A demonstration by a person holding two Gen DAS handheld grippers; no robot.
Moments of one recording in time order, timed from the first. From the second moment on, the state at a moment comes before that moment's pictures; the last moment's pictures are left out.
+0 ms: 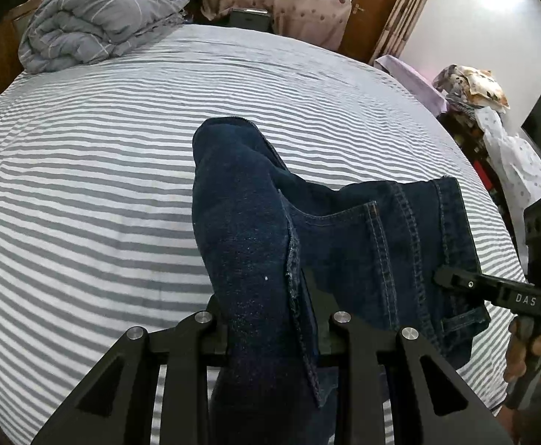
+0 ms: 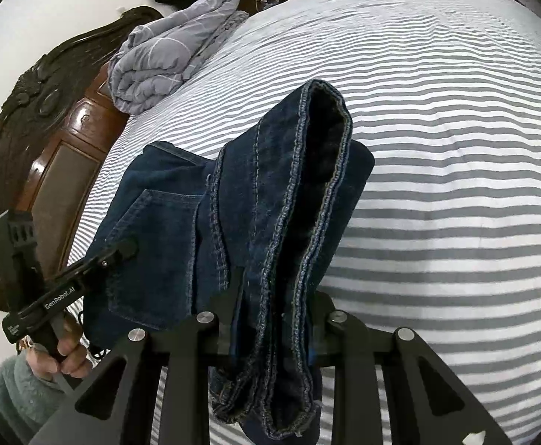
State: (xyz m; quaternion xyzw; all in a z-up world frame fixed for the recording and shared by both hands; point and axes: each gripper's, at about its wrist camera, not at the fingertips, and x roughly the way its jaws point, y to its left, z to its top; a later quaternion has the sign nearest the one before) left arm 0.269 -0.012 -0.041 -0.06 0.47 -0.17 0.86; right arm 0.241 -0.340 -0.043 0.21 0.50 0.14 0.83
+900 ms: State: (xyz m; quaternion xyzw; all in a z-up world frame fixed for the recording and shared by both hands) left arm 0.254 0.013 -0.064 -0.04 0.47 -0.14 0.87; right arm 0.213 -0.317 -0.032 0.05 0.48 0.03 0.88
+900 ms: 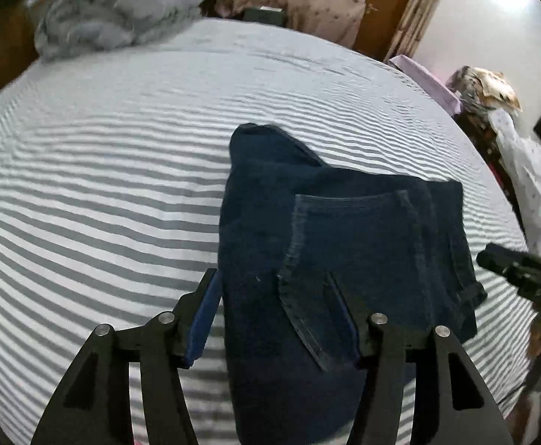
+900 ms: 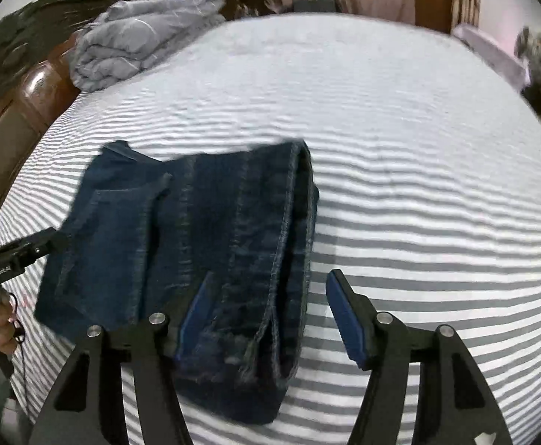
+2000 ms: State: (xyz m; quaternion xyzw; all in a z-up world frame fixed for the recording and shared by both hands) left arm 0.210 -0.026 -0.079 0.02 0.51 -0.02 0.86; right arm 0.200 -0.274 -0.070 0.01 0.52 -0.01 0.85
